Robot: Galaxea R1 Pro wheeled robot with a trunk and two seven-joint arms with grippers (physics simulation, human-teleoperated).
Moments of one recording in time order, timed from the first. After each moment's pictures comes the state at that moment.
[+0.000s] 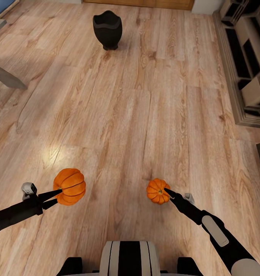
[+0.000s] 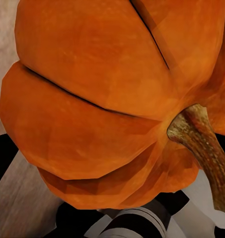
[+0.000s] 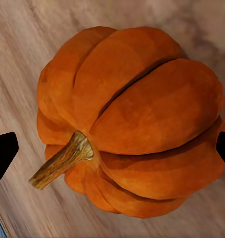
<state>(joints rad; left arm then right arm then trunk) -0.21 0.56 0.14 -1.45 1.24 0.99 -0.66 -0.50 -0.22 0.13 -0.82 -1.12 0.42 0.44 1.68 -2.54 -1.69</state>
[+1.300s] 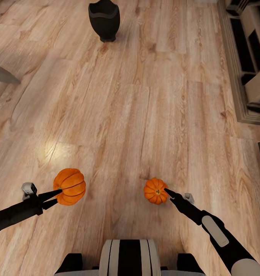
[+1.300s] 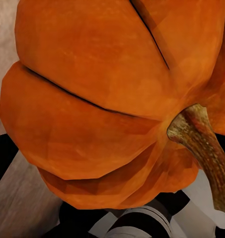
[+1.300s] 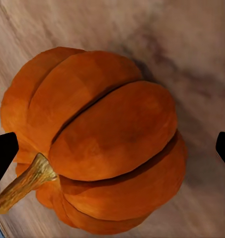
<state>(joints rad) -0.21 0.56 0.14 -1.45 1.24 0.99 -0.66 -0.50 -0.22 0.13 -0.82 -1.11 0.42 0.43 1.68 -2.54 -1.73</state>
